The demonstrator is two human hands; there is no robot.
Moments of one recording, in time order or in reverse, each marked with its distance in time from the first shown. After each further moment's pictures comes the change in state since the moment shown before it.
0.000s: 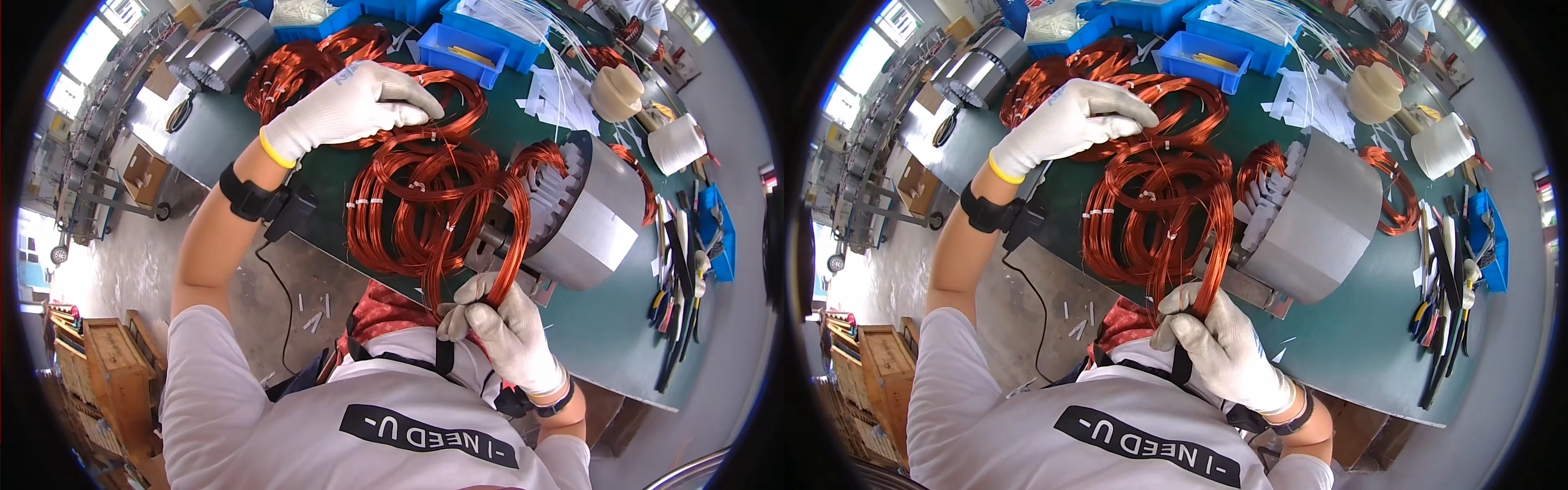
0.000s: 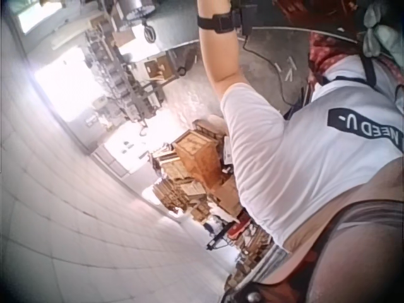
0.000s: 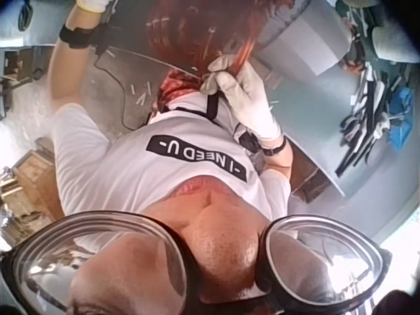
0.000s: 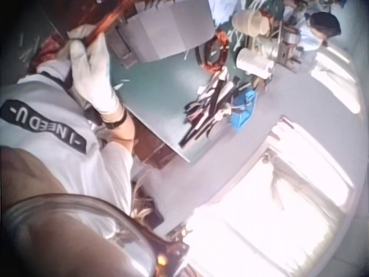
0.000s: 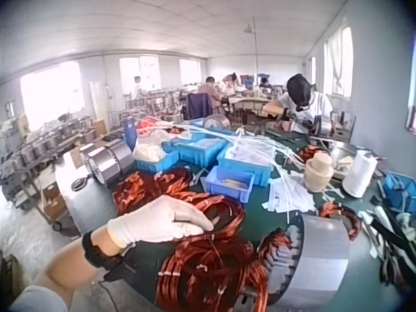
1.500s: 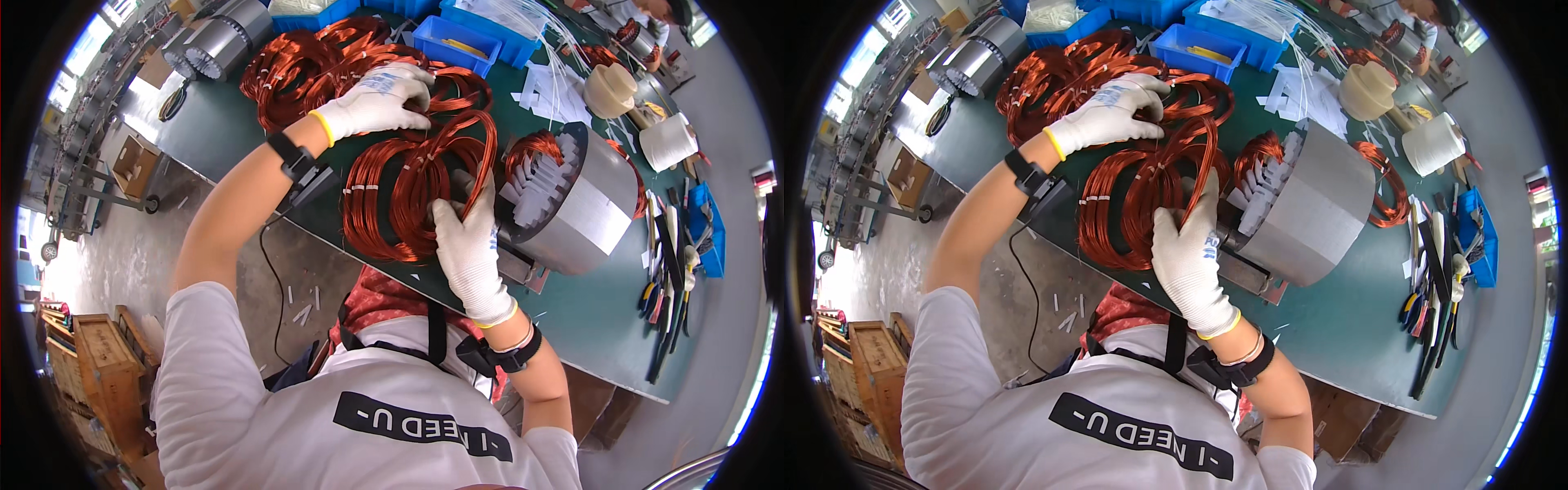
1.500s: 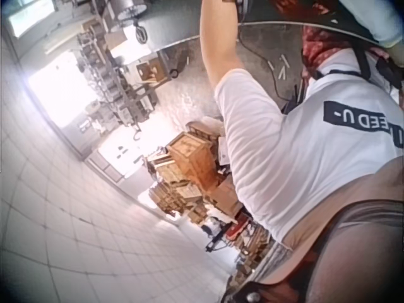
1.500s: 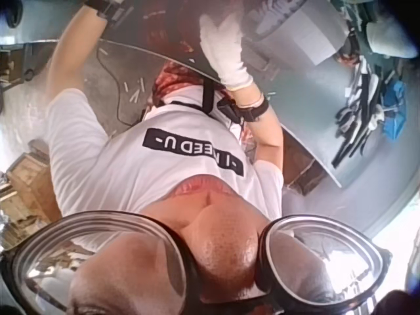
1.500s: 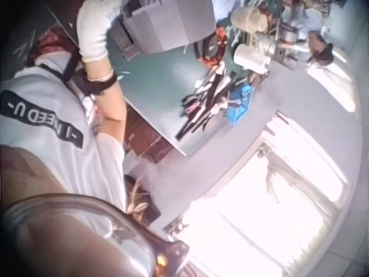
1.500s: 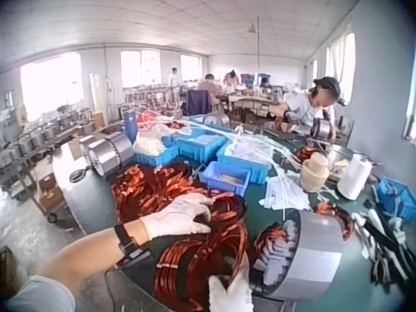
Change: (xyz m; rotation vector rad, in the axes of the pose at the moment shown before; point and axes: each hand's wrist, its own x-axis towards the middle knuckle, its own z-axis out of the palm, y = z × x) left_hand 0.030 -0.070 0.039 0.573 0.050 0.076; right_hand 0.092 0.045 0.009 -0.450 0.568 -0.123
